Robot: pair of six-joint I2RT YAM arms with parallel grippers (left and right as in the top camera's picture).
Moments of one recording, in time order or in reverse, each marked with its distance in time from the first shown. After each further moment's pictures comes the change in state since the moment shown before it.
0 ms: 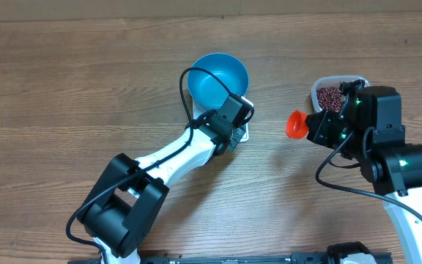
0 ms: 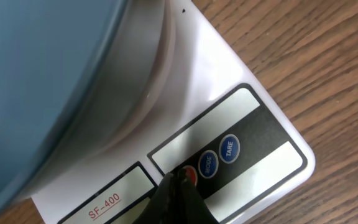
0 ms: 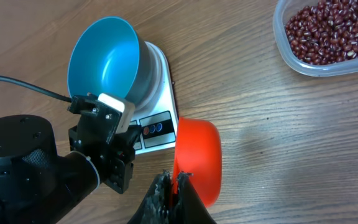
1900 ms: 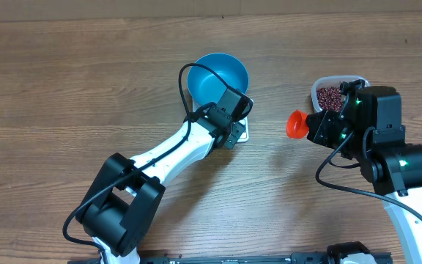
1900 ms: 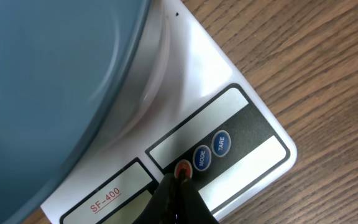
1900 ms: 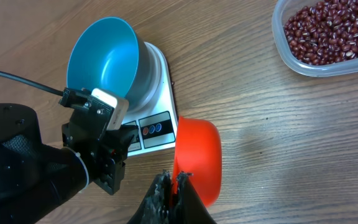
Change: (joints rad) left arm 0.022 0.000 0.066 -0.104 0.067 0.003; right arm 0.000 0.000 0.000 0.000 0.003 0.000
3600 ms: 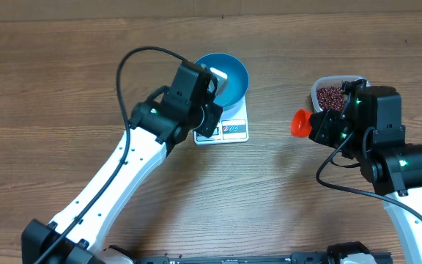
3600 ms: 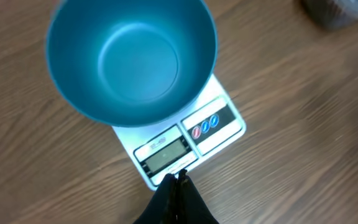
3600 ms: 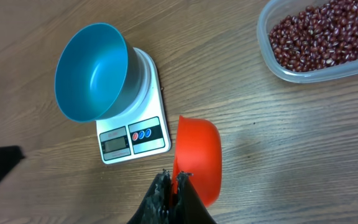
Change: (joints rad) left arm 0.135 -0.345 0.091 -0.316 0.169 -0.019; right arm 0.000 0.000 0.000 0.000 0.046 -0.010
